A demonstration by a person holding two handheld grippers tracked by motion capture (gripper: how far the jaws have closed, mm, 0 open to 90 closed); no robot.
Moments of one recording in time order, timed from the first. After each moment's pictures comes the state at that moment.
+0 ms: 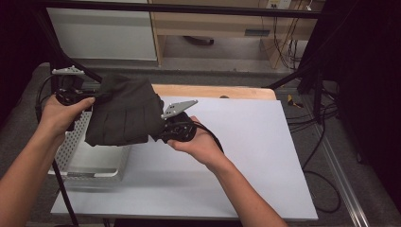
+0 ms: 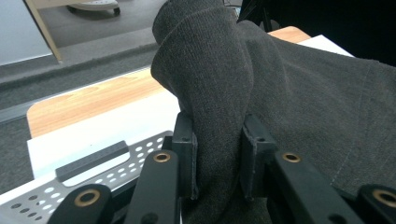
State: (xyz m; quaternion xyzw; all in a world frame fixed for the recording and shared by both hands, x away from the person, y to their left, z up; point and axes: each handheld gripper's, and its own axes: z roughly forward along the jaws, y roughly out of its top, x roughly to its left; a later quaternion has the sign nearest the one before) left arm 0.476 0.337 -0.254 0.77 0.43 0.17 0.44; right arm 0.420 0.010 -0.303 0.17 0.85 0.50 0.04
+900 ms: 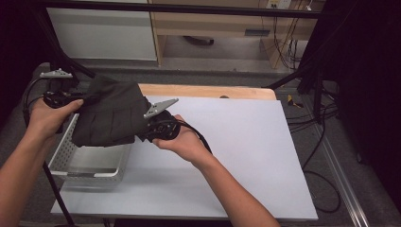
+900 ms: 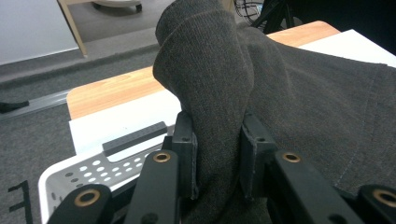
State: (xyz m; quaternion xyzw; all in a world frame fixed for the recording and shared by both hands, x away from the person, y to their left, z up) left arm 0.474 0.370 -0.262 0.76 0.45 0.19 0.42; right arm 0.429 0.051 -0.309 0.16 0.86 0.49 0.04
